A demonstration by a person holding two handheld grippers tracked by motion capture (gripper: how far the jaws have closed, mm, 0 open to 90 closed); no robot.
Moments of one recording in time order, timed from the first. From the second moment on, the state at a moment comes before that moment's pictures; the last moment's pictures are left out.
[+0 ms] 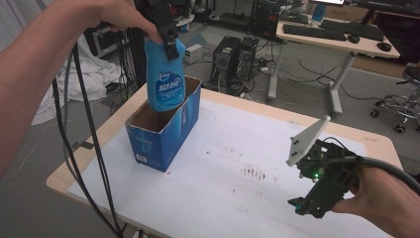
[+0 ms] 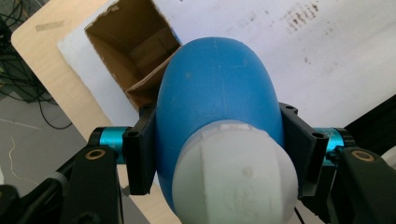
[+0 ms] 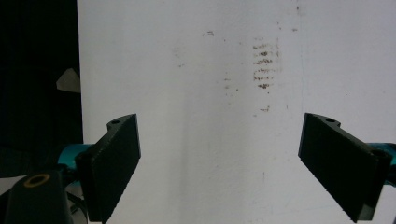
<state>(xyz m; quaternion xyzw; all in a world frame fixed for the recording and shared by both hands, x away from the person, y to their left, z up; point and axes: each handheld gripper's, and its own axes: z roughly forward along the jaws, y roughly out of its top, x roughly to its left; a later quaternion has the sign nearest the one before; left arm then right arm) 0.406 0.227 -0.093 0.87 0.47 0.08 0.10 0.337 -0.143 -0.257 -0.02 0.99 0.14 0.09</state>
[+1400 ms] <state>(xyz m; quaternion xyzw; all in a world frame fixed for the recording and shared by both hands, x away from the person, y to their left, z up) 0.433 0.263 -0.256 0.91 0.40 0.02 0.06 0.337 -0.134 -0.273 -0.02 0.99 0.12 0.08</state>
